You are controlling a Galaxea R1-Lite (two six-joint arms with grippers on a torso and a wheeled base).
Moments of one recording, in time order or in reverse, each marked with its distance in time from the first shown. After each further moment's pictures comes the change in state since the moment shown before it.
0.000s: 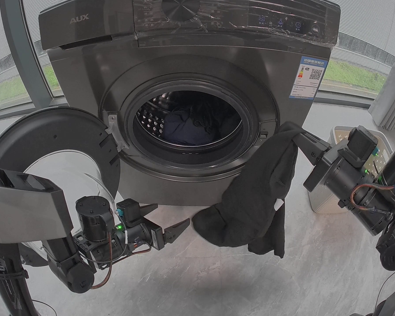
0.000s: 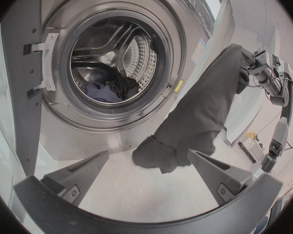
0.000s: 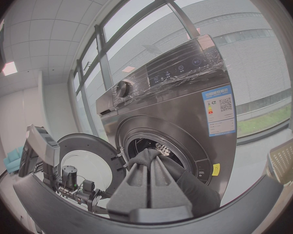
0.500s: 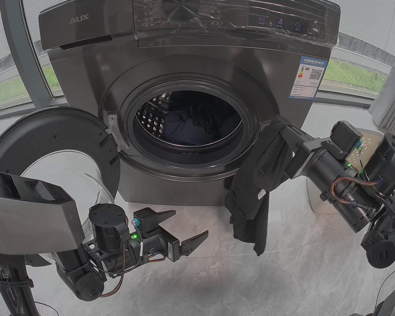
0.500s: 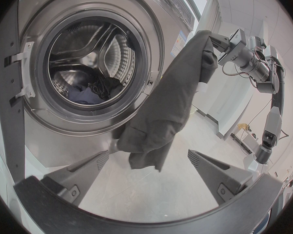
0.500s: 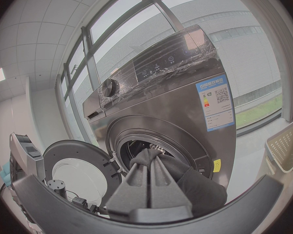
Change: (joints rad) left arm -0.104 0.015 -0.011 0.000 0.002 0.054; right arm 0.046 0.090 -0.092 -0.001 -0.151 0.056
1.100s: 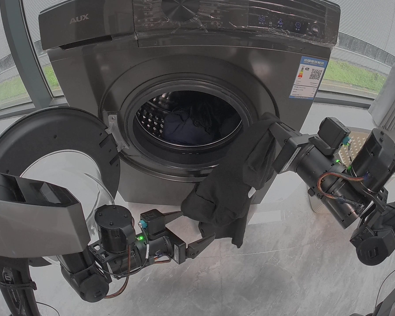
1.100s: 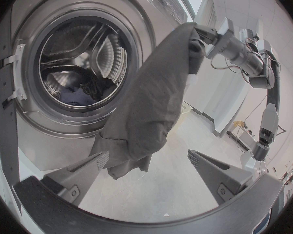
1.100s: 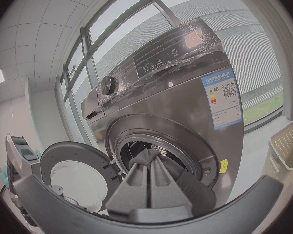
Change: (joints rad) left arm -0.029 0.016 -0.024 0.000 -0.014 0.015; right arm 0.013 0.063 -0.068 -0.007 -0.013 0.010
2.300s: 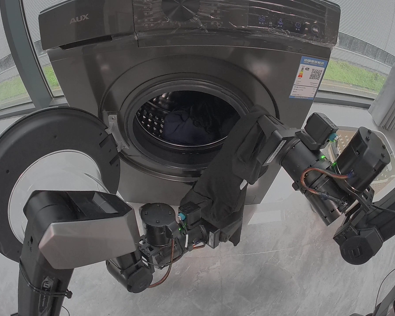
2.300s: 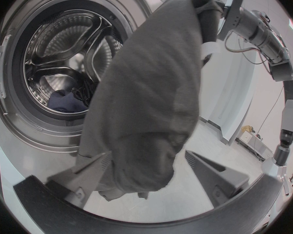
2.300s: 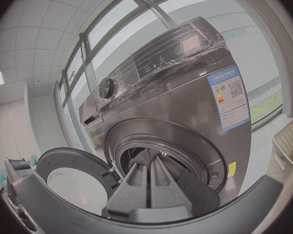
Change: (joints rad) left arm -0.068 0.241 -0.355 0.001 0.077 0.001; right arm 0.023 0.091 -0.078 -0.075 -0.042 0.001
